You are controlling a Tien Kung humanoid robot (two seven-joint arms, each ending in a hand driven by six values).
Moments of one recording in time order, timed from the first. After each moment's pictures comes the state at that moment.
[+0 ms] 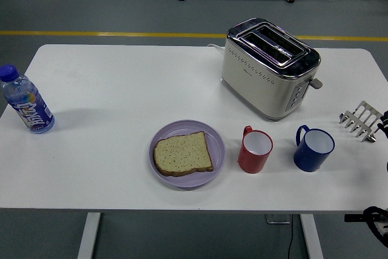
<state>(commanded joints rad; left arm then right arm) -0.16 0.00 -0.25 -0.27 0.06 0.30 0.03 0.05 -0.19 1.43 1.24 -0.74 -0.44 0.36</state>
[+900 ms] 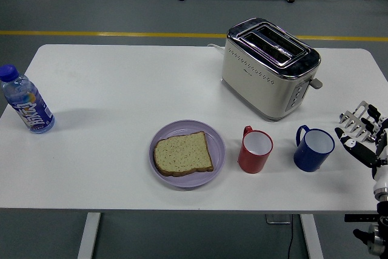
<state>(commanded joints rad) -0.17 0.00 -0.25 -0.28 0.07 0.30 0.04 0.00 -0.21 1.28 1.30 -1.11 -0.54 0.34</state>
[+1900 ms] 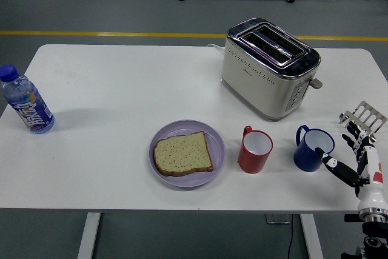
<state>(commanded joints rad) -0.18 0.00 -0.27 -0.28 0.10 0.30 0.05 -0.05 -0.23 1.13 1.29 -1.05 -0.58 0.43</state>
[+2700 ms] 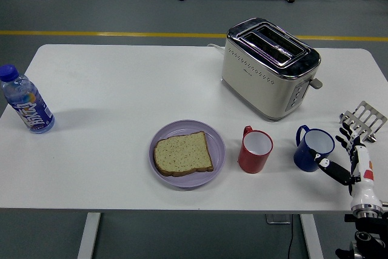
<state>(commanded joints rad) -0.18 0.00 -0.28 -0.28 0.11 0.30 0.05 0.02 -0.22 1.07 1.20 -1.04 -0.60 0.42</state>
